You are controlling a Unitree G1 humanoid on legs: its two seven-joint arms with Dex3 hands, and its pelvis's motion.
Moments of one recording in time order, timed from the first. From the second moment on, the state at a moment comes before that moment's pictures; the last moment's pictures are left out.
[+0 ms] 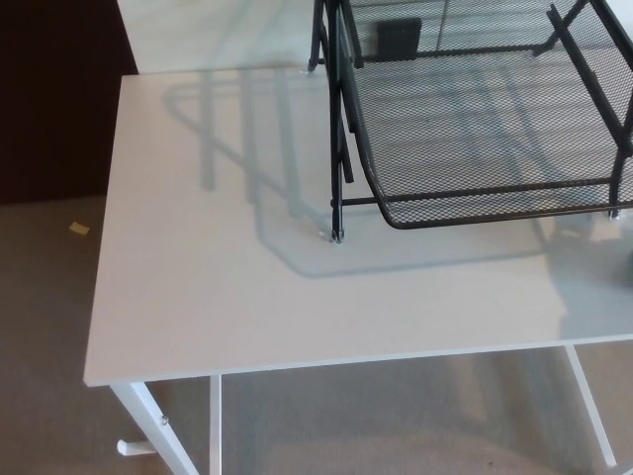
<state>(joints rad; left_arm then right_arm) 0.29 0.87 0.22 1.20 -0.01 -0.16 -0.27 -0.44 -0.77 0.21 0.54 -0.57 0.14 -0.11</state>
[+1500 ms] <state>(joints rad) 0.28 0.87 0.20 1.20 -0.01 -0.16 -0.29 -0.47 -0.69 0.22 0.55 -0.52 0.42 0.33</state>
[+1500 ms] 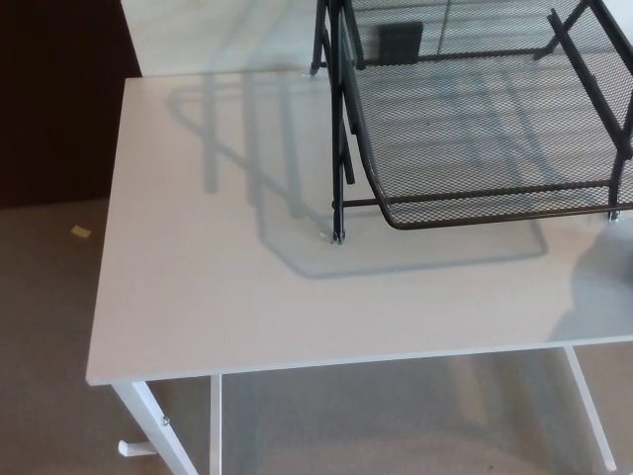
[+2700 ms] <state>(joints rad) 0.29 0.89 0.21 1.23 -0.01 -0.16 -0.30 -0.37 -0.96 0.07 0.30 -0.62 0.24 0.13</state>
